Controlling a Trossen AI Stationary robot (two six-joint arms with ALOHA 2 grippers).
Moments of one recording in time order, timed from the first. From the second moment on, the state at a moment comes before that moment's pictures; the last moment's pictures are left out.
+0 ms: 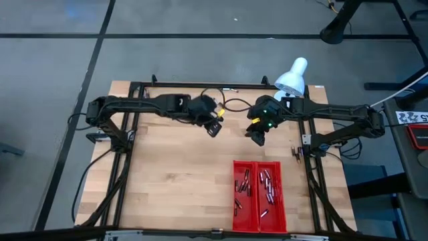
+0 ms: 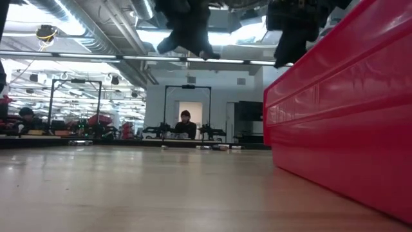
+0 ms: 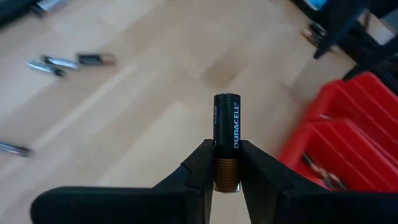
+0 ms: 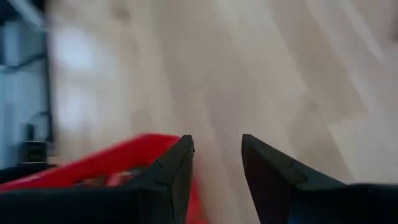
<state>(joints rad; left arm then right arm) 0.10 1.64 1.48 -0.70 -0.14 -0.62 -0.18 1.28 1.09 -0.70 -0.27 0.28</state>
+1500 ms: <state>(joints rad) -0.38 1.66 1.48 -0.26 -0.21 -0.49 0.49 1.29 1.09 -0.18 0.12 0.53</state>
